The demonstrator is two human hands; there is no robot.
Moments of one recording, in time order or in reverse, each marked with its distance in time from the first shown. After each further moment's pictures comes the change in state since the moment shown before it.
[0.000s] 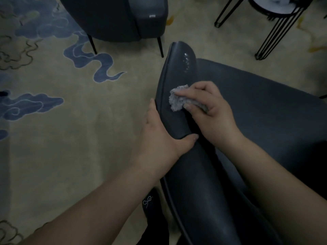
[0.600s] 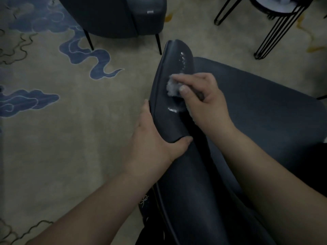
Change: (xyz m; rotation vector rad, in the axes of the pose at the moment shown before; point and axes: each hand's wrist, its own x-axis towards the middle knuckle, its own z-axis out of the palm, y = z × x) left_hand -0.002 0.004 0.001 0.020 0.045 -0.002; right_hand 0.022 -0.003 0.000 0.076 0.073 0.167
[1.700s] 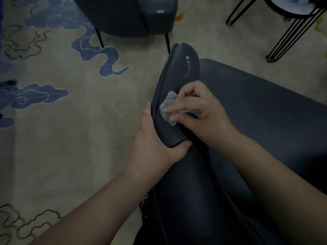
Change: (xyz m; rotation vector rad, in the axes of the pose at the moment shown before) left_hand -0.001 0.004 0.003 0.080 0.044 -0.039; right_hand 0.003 0.008 -0.009 -0.077 -0.271 -0.324
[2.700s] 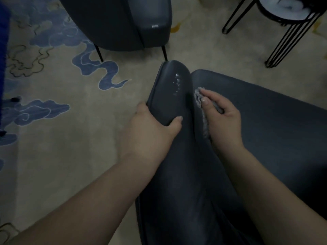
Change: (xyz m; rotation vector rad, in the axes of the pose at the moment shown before) left_hand 0.068 0.029 0.013 0.207 0.198 -0.107; right_hand 0.010 0.053 -0.017 0.503 0.565 0.481
